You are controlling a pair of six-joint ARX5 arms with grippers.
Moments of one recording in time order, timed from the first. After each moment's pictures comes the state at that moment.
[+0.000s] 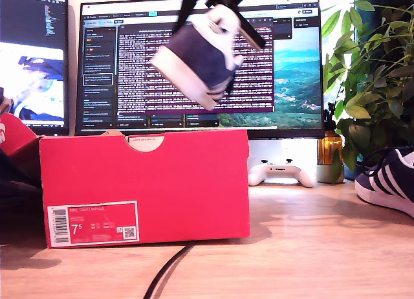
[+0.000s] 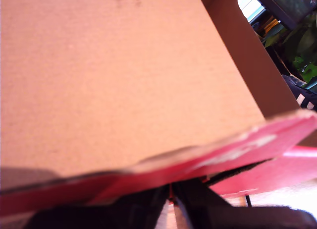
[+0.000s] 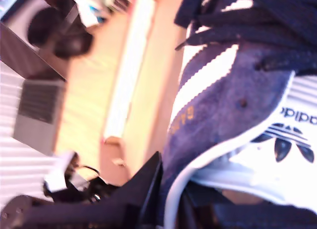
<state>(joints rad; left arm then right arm) -0.28 1.20 0.04 0.79 0.33 -0.65 0.65 1.72 1.62 -0.64 -0.38 0.55</state>
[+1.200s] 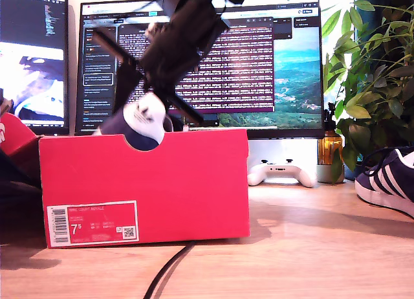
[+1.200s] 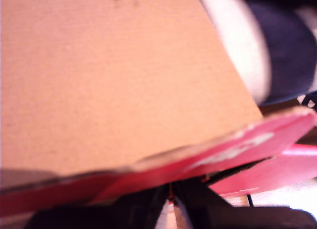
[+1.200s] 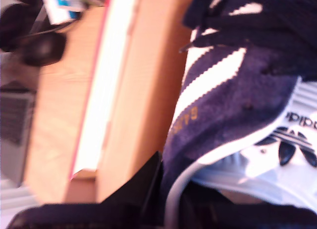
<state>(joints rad) -0.28 1.20 0.04 0.79 0.33 -0.63 0.75 2.03 1.67 -0.39 -0.27 0.66</state>
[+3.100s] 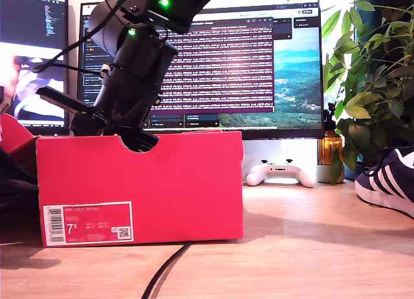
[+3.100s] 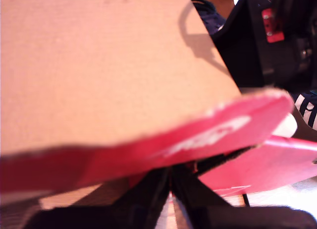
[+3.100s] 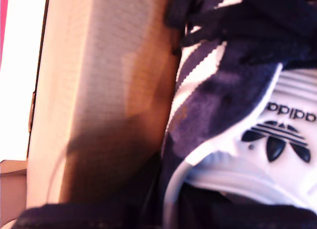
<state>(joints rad) -0.28 1.20 0.04 0.80 0.33 -0.63 0.86 2.21 1.83 -0.57 -0.05 0.69</state>
